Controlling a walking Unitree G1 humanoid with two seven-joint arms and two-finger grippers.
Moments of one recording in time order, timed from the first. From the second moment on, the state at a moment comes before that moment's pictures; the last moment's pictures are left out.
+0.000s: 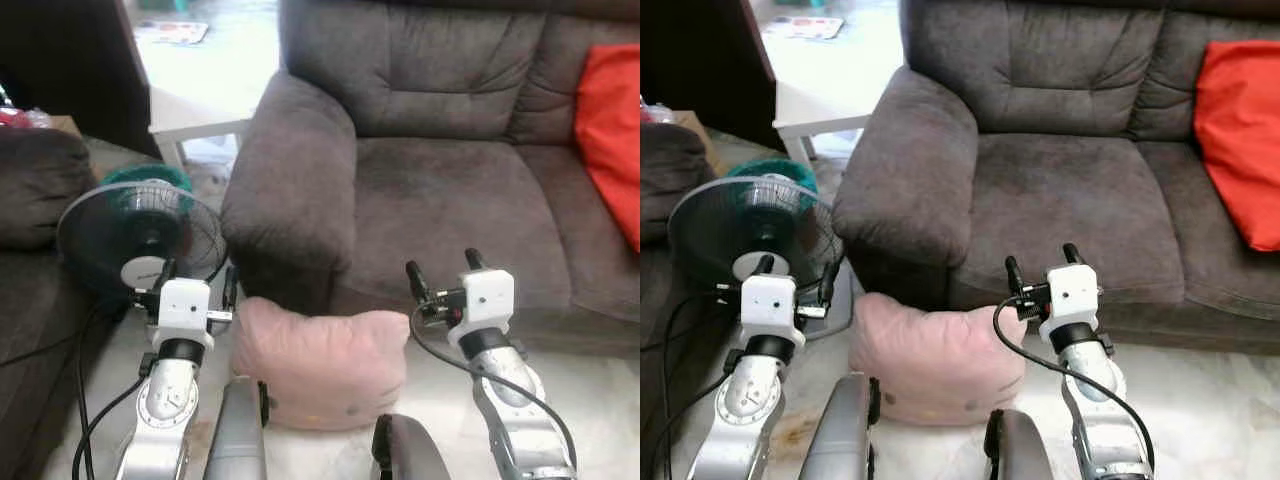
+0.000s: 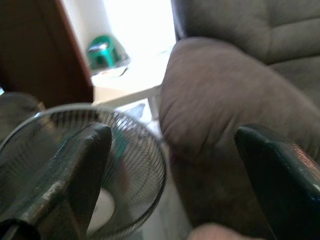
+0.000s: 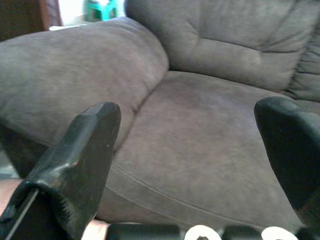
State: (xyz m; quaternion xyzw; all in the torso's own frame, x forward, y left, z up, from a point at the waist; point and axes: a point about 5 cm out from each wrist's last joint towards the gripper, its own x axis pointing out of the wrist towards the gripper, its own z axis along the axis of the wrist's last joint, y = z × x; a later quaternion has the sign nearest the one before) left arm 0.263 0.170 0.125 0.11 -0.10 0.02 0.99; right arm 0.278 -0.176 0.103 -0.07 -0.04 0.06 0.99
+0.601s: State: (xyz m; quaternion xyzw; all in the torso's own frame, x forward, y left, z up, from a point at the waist) left arm 0.264 0.169 0.126 0.11 -0.11 0.02 0.99; right arm 0.278 -0.176 0.103 -0.07 -0.04 0.06 0.99
